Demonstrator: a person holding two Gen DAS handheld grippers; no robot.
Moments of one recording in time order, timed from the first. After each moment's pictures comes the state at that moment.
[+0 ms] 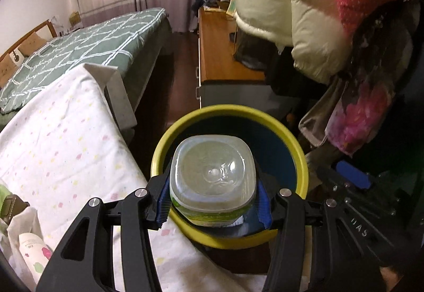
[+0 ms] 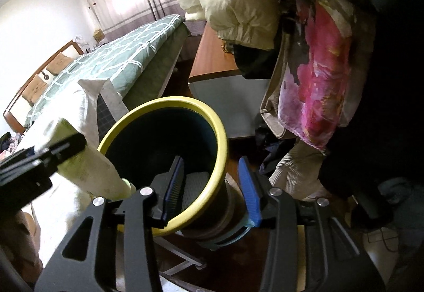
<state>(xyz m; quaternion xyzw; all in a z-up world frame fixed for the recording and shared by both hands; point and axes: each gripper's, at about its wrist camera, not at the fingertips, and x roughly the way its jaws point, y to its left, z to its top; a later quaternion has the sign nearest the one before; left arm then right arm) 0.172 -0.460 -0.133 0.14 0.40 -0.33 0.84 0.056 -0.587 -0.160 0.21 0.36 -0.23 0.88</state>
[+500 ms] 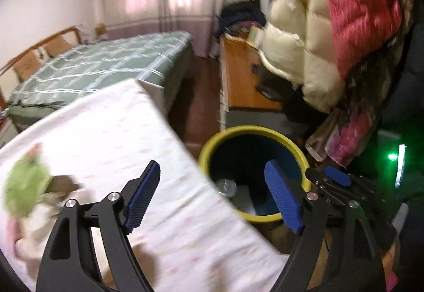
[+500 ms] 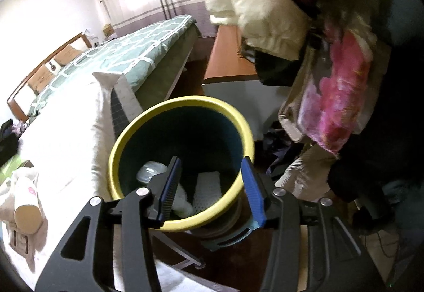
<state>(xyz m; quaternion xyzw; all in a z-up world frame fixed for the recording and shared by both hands) 0.133 -0.335 -0.056 0.09 0.33 -0.28 0.90 0.069 -0.547 -0.148 0.18 0.37 -0.20 0.89</state>
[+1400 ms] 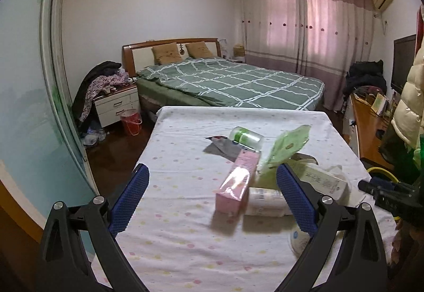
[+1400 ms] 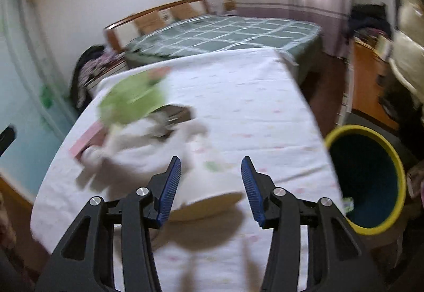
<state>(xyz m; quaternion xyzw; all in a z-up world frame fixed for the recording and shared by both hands) 0.062 0.004 -0.026 -0.01 0.26 0.05 0.97 0.136 -0.284 -0.096 0.05 0.38 0.11 0.92</state>
